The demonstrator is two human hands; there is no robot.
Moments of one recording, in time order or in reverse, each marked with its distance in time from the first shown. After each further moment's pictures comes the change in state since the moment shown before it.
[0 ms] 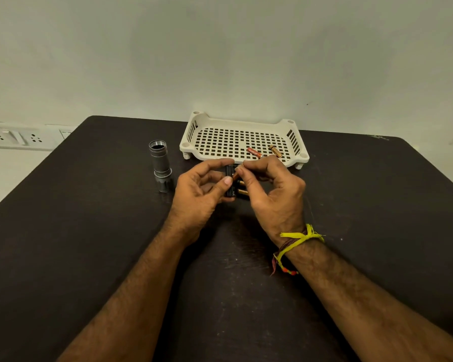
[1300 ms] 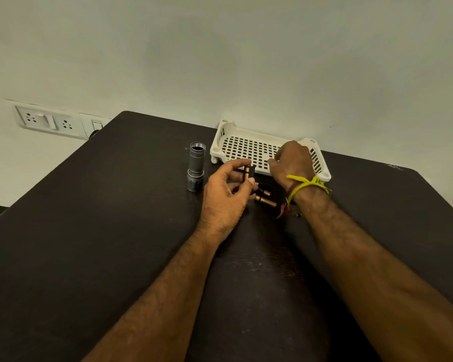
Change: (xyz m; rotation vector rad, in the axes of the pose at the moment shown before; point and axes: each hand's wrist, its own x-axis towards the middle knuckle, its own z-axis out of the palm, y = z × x) left_hand 0.005 -0.009 0.003 0.014 0.194 0.055; right_hand 0.088 0.037 0.039 -0.784 -0.412 0.367
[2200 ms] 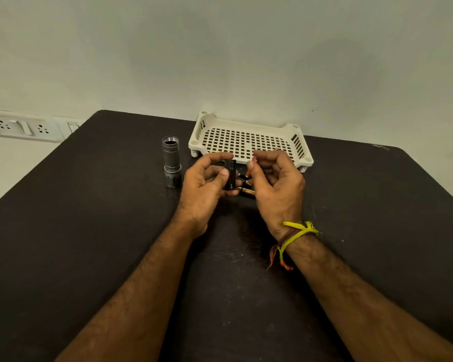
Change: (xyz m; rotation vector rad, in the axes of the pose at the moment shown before) left_hand -0.004 0.013 -0.002 -0.064 -0.090 -0.086; right_hand -0.097 0.008 0.001 0.958 0.292 -0.120
